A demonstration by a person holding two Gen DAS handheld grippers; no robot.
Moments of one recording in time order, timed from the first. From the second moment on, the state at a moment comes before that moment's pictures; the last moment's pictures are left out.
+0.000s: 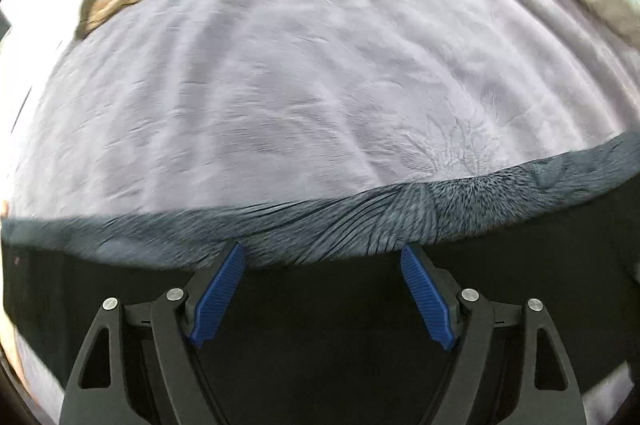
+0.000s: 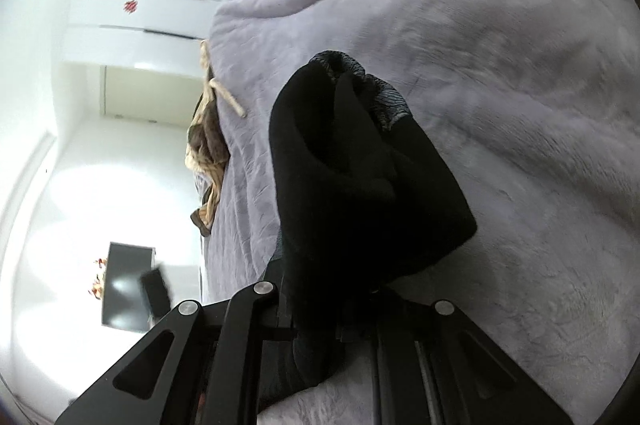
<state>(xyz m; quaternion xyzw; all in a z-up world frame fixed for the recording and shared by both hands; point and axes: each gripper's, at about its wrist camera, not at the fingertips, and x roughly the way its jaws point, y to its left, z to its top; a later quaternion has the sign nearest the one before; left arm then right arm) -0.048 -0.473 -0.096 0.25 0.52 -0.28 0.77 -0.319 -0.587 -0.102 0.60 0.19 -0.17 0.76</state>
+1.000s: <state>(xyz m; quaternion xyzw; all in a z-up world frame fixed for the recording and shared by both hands) 0.050 -0.222 -0.061 0.22 0.53 -0.24 0.78 -0.107 -0.365 -0.004 0.21 0.41 -0.18 0.87</state>
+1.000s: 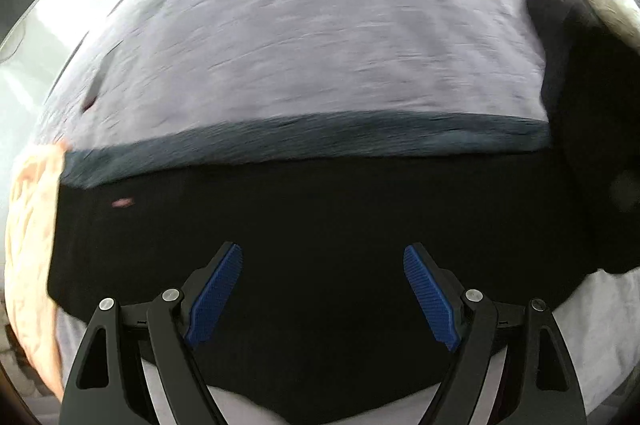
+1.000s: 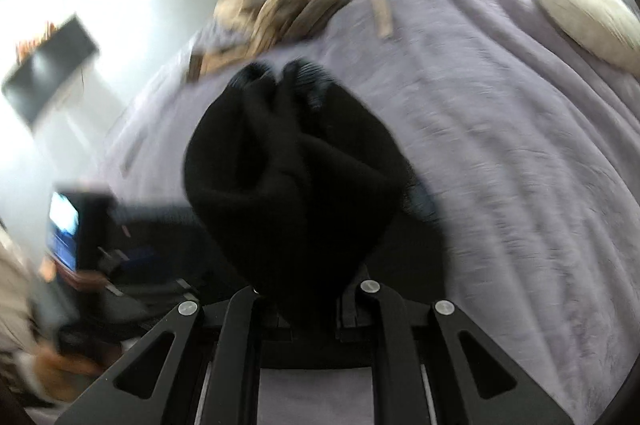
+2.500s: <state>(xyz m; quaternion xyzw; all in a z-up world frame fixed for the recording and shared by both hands) 0.032 -0.239 -0.057 0.17 0.57 -0.39 0.70 -0.175 -0.393 -0.105 0.66 0.32 -0.09 0.67</state>
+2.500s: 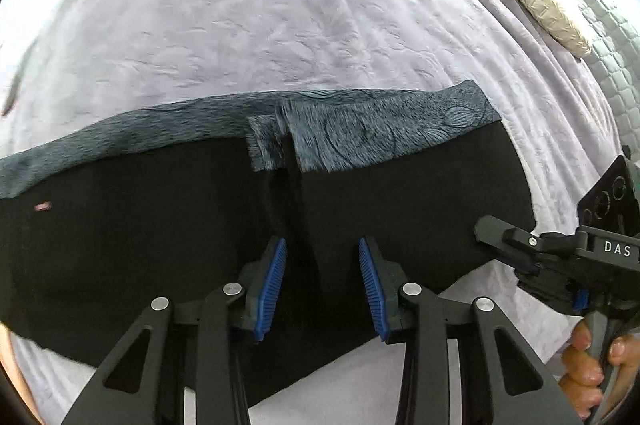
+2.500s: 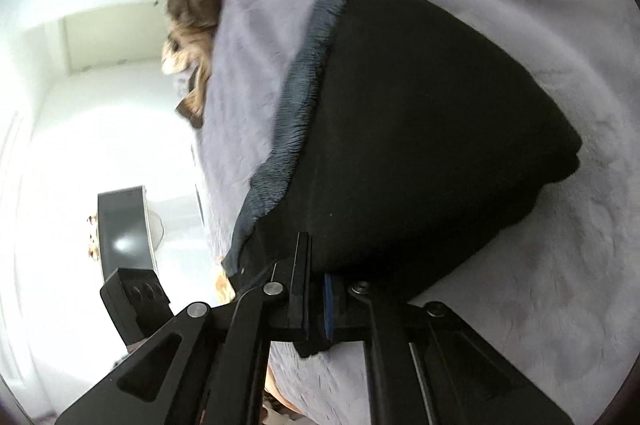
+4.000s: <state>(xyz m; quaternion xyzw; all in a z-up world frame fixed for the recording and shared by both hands) 0.039 -0.290 -0.105 0.23 0.57 -0.31 0.73 -0.097 -0.491 -0.099 0.37 0.52 -0.14 0.76</state>
